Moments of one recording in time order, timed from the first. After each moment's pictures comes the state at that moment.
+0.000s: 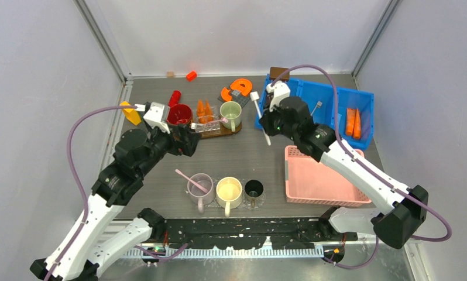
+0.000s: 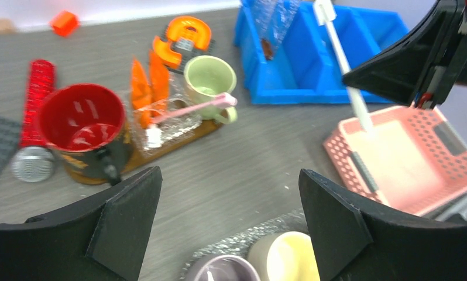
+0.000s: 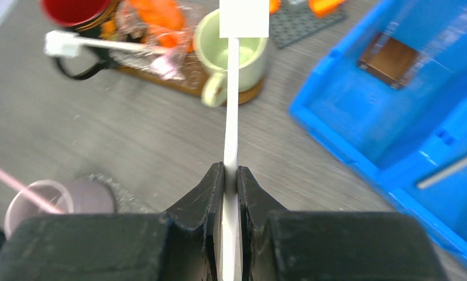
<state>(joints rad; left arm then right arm) -0.58 0.70 1.00 -0.48 -0.09 -0.23 0.63 1.24 1.16 -0.38 0.13 0.18</state>
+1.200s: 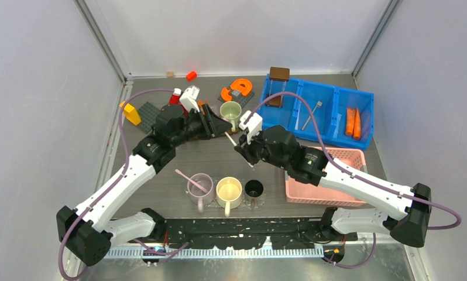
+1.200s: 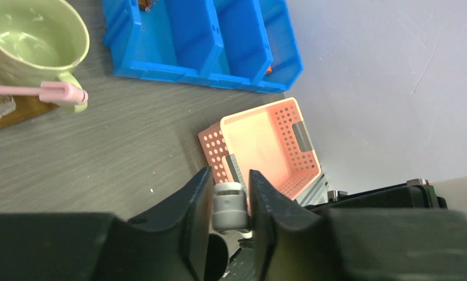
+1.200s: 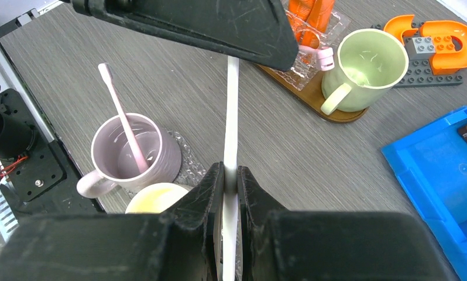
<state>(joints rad) -0.58 1.09 1.00 -0.14 0.26 -0.73 1.01 1.15 1.04 -0.25 0.12 0.05</state>
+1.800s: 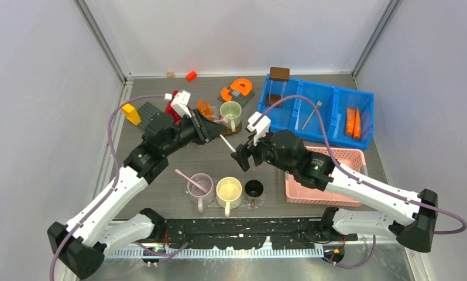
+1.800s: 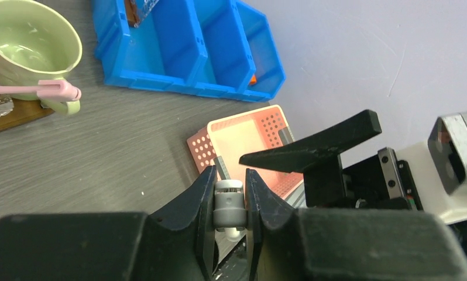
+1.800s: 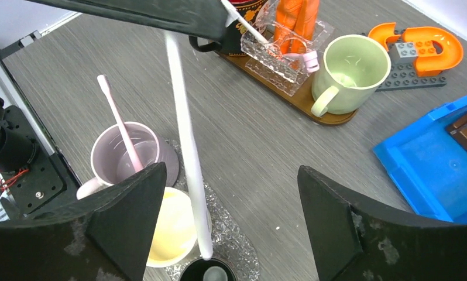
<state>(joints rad) -0.58 0.98 0.94 -0.12 0.25 -0.76 1.02 1.09 0.97 -0.19 0.15 0.07</state>
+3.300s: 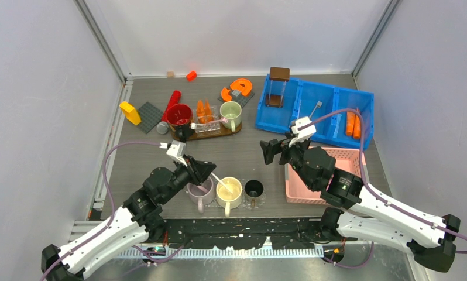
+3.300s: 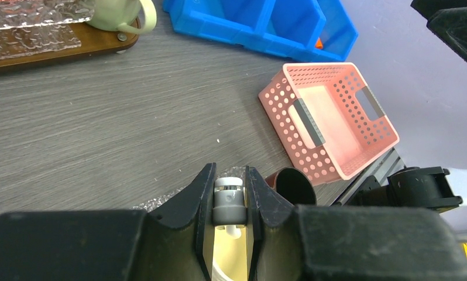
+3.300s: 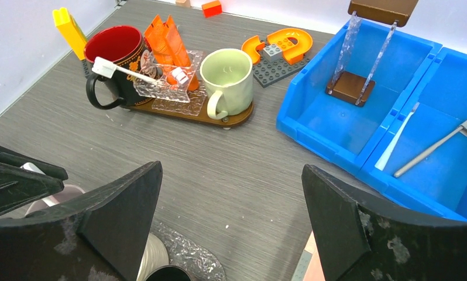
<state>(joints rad) -0.82 0.48 0.32 0.03 -0.11 -0.60 1.02 0.75 0.75 -0.14 0.58 0.19</state>
